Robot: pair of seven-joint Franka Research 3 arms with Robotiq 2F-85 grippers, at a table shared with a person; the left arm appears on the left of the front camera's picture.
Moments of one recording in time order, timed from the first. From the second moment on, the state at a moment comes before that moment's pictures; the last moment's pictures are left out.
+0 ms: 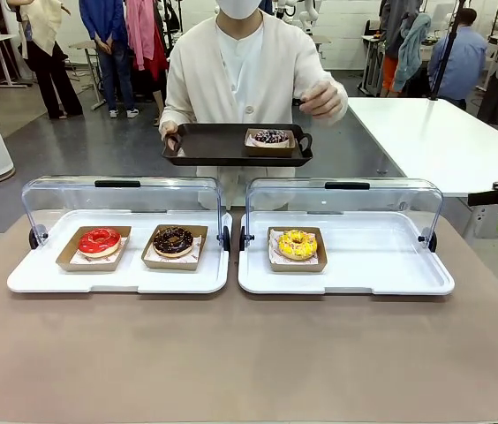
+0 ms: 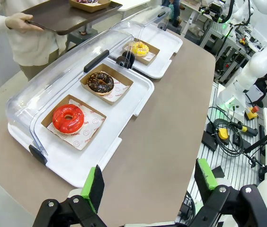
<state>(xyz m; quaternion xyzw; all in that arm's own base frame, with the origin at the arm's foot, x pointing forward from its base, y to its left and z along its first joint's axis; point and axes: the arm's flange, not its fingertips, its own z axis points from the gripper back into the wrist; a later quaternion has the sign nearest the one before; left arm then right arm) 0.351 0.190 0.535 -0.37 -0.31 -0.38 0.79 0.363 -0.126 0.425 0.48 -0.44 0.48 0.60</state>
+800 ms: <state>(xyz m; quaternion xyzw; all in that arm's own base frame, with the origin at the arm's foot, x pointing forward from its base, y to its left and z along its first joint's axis) 0.351 0.190 0.535 -0.37 -0.31 -0.38 0.79 0.363 -0.126 0.425 0.48 -0.44 0.48 0.60</state>
